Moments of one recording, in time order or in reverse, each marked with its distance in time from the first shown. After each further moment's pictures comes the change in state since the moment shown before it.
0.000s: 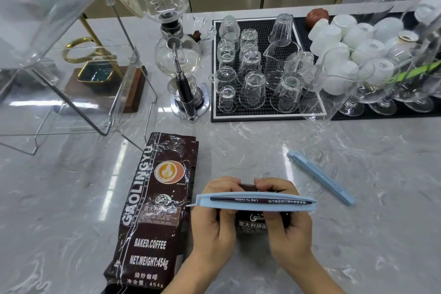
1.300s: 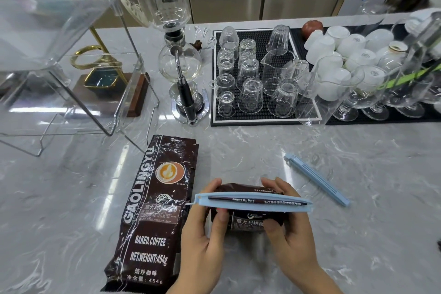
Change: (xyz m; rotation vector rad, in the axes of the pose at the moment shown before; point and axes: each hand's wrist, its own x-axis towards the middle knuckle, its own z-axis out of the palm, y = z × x) left_hand -0.031 0.010 -0.015 -0.020 -0.019 -0.261; right_hand -0.019 0.005 -0.019 -0.028 -0.085 0.157
